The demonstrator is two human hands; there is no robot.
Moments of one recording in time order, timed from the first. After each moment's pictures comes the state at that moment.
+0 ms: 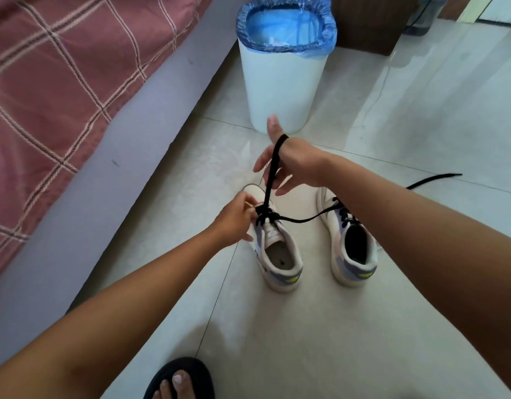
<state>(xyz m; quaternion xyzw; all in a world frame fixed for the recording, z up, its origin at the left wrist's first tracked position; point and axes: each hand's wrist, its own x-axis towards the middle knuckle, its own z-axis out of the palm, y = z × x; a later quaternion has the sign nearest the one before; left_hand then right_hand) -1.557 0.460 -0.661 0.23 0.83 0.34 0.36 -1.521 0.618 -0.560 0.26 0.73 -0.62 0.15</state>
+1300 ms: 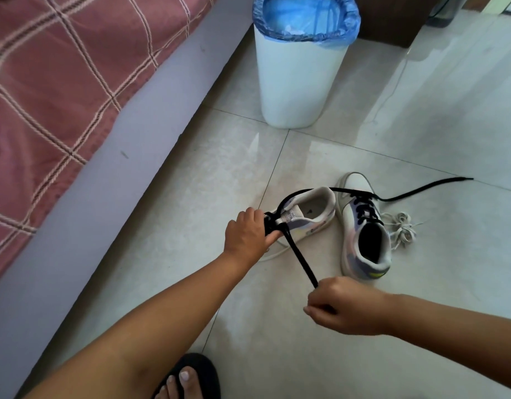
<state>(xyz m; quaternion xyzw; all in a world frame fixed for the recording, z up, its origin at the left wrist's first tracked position) -1.530 0.452 -0.719 0.40 0.91 0.06 -0.02 -1.346 0.569 -0.644 -0.09 0.94 -0.32 0.12</state>
